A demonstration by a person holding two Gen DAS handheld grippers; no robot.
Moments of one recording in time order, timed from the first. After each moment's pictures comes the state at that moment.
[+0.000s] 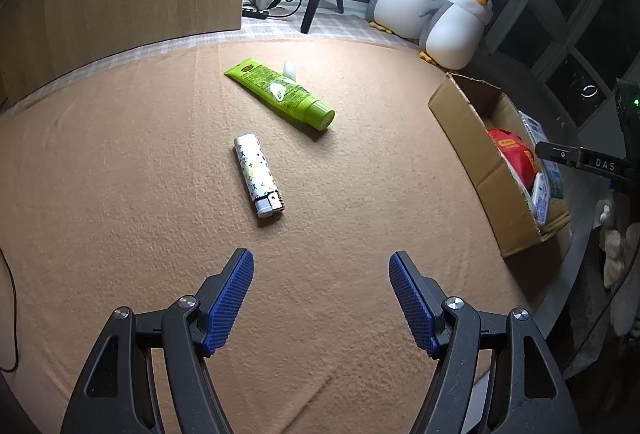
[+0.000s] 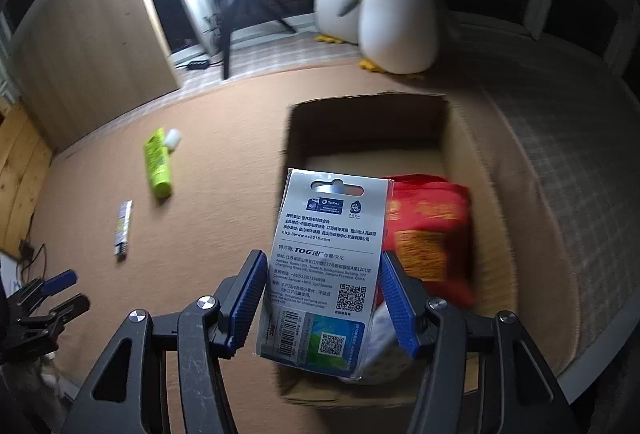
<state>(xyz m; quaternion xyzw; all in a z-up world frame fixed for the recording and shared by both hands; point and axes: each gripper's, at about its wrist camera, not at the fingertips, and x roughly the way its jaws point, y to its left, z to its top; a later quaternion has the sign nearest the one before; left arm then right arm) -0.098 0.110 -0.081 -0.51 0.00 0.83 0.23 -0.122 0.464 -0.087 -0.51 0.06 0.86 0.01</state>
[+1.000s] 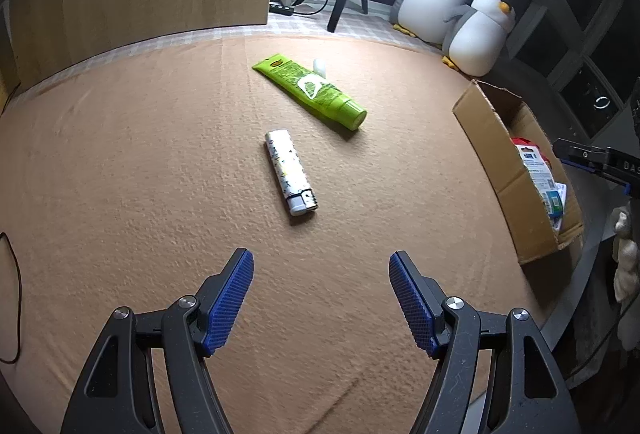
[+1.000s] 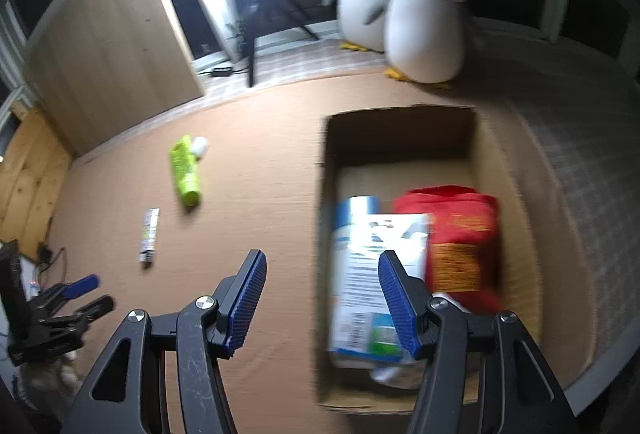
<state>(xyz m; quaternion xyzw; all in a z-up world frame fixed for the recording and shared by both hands) -0.110 0.090 -0.090 -0.52 -0.01 0.83 0.21 -0.128 0.435 -0.075 -0.50 0.09 0.86 -0.05</state>
